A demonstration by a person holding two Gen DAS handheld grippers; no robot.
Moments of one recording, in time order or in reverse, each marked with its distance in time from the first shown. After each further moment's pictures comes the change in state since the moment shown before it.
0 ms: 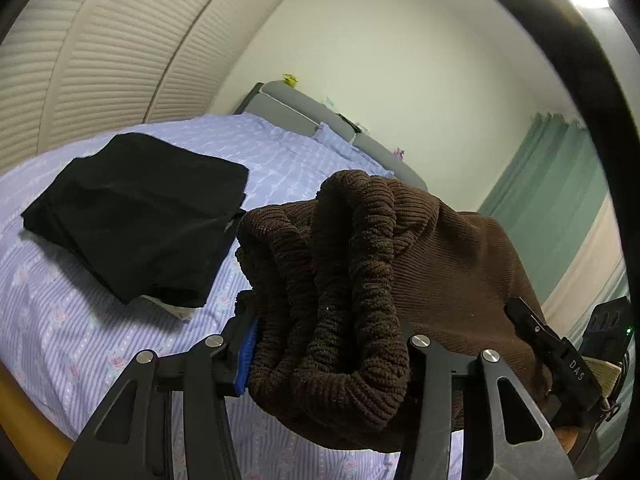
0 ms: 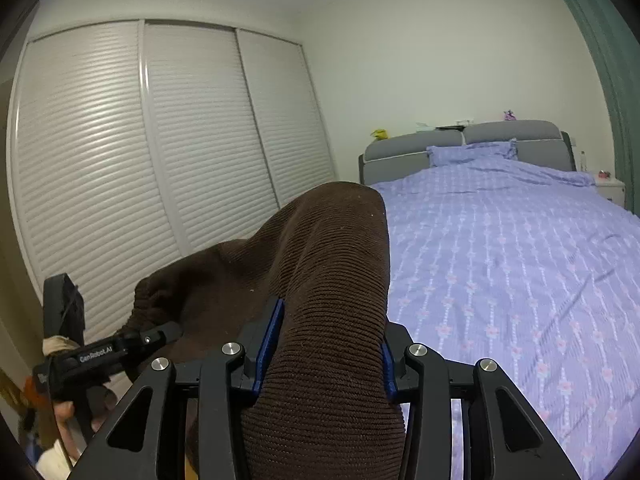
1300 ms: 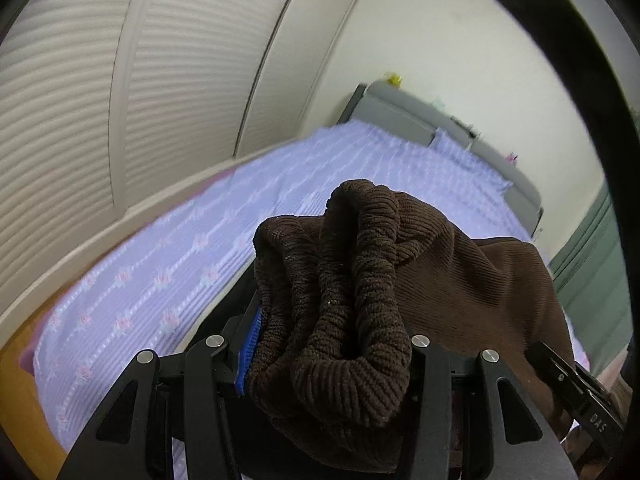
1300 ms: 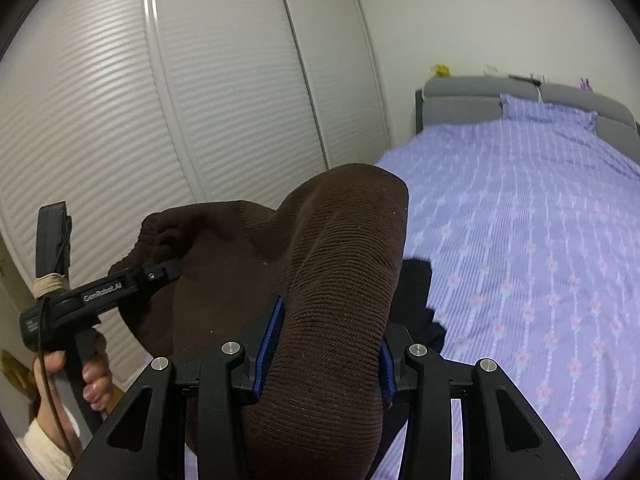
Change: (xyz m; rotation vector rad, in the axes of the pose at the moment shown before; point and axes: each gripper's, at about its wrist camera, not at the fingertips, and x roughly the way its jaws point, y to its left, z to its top) left arm 0.101 0.184 0.175 0.011 0.058 0.387; right arm 0.322 0.111 0.025 -0.050 0.292 0.086
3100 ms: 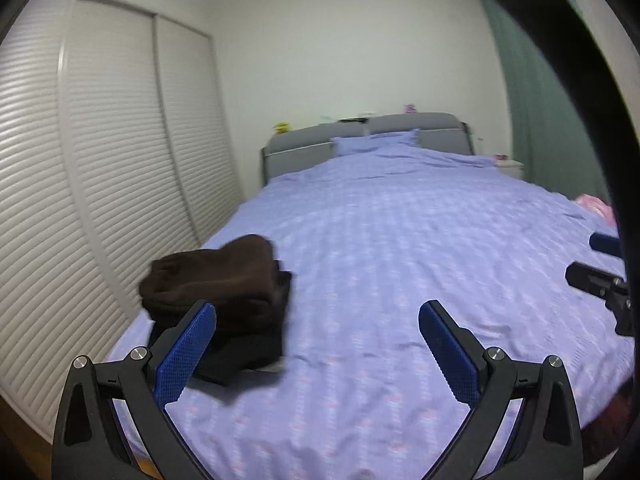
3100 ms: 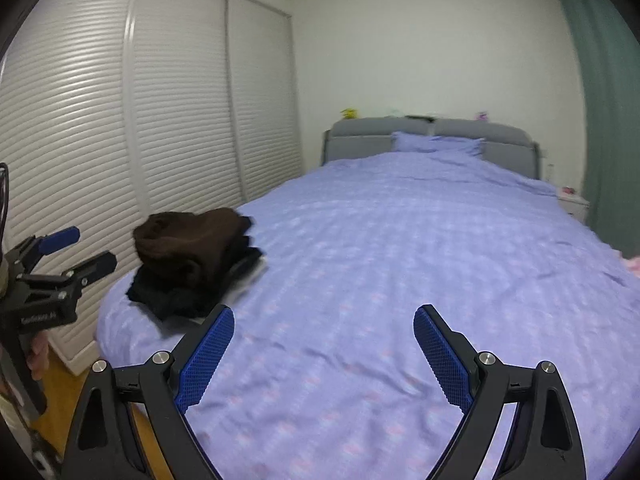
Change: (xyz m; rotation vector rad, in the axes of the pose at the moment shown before) left arm -0.245 -0.314 -0.254 0.623 -0.248 0.045; right arm -0.384 -0.125 -0.170 -0.009 -0.195 -0.321
